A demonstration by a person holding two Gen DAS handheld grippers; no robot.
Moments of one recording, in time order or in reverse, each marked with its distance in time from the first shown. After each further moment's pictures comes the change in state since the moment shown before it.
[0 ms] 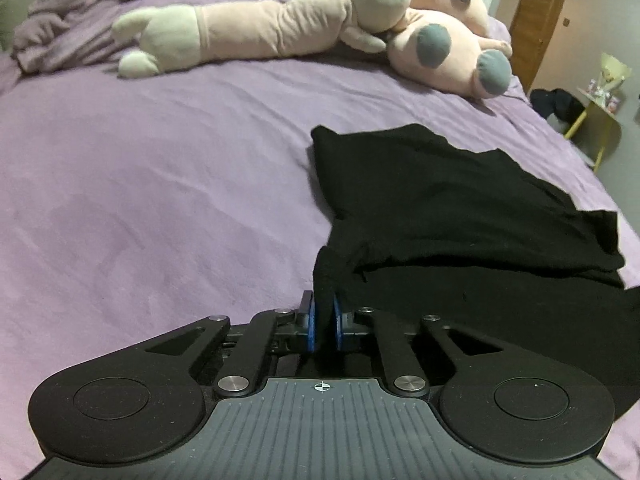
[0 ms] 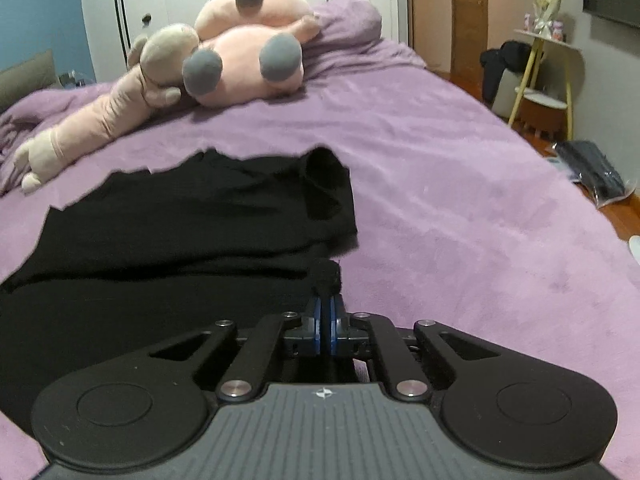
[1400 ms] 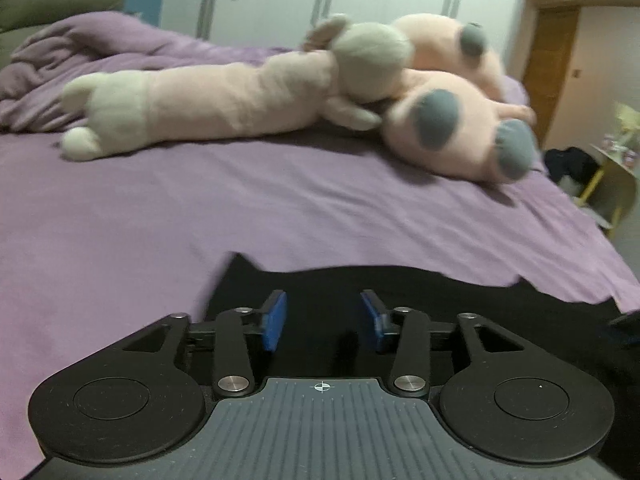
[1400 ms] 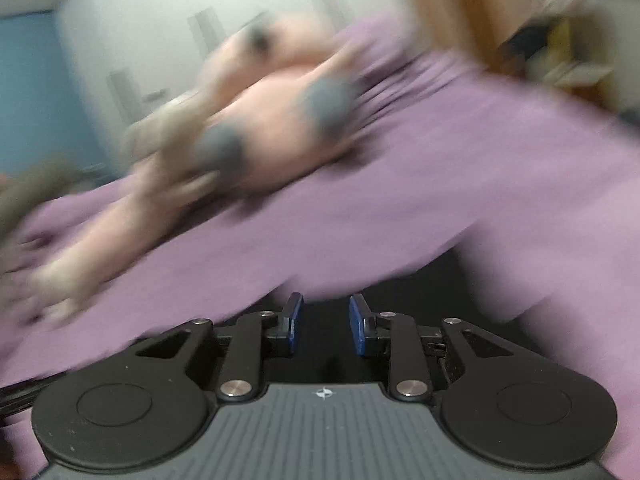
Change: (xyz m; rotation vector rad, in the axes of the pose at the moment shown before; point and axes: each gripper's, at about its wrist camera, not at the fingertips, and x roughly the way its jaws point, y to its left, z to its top) left arm 0.130 -0.073 0.105 -0.034 -0.202 0.001; right arm 0.172 0.099 0.092 0.203 -0.009 0.345
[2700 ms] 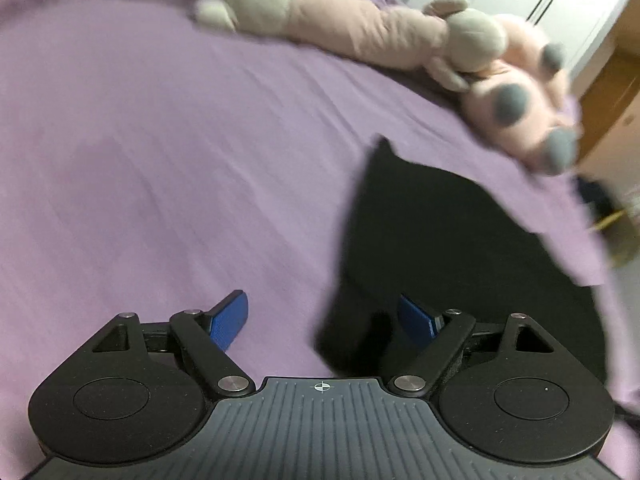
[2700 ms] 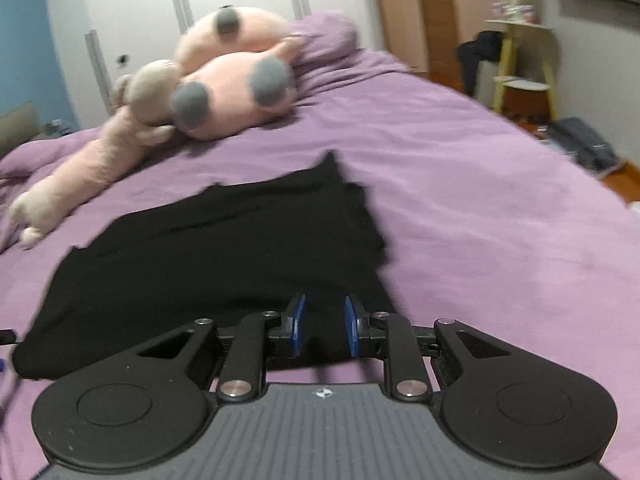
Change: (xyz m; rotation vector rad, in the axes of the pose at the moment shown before) left arm -0.102 0.122 -0.073 -0.365 0.218 -0.036; right arm -0.170 -0.015 -0.073 -0.054 -0.016 -0.280
